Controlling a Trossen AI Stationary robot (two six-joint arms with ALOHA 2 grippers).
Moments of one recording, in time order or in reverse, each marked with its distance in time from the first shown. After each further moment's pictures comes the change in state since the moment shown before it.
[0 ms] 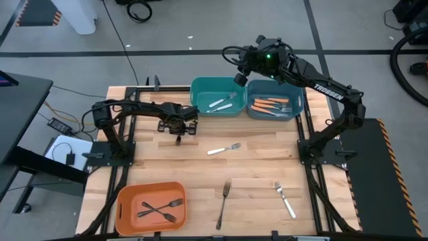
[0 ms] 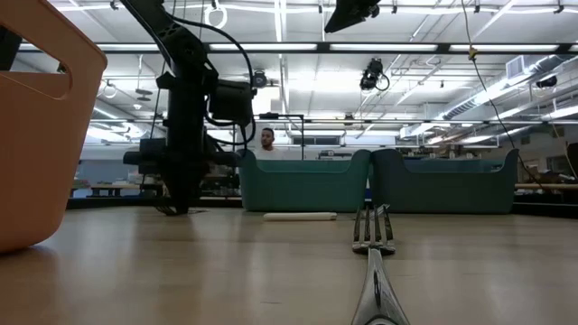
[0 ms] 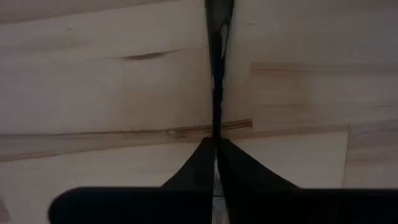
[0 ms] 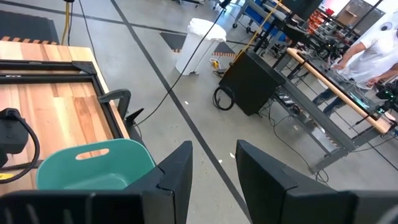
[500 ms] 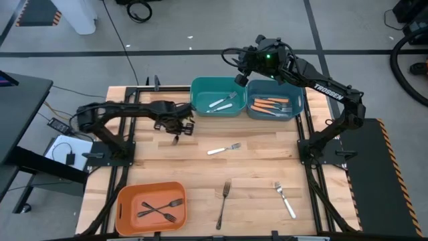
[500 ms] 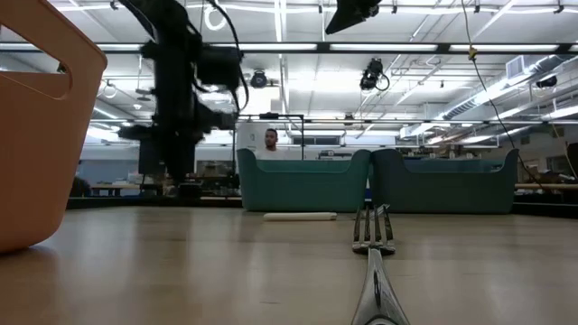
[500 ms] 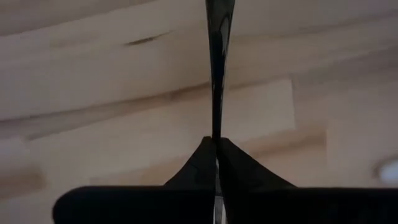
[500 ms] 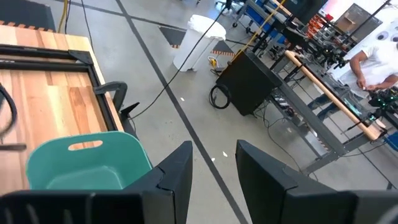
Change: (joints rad) left arm -0.030 -0.200 -0.005 -0.090 0.028 0.089; right arm -0.001 0.000 0.000 -0.010 0.008 -0.057
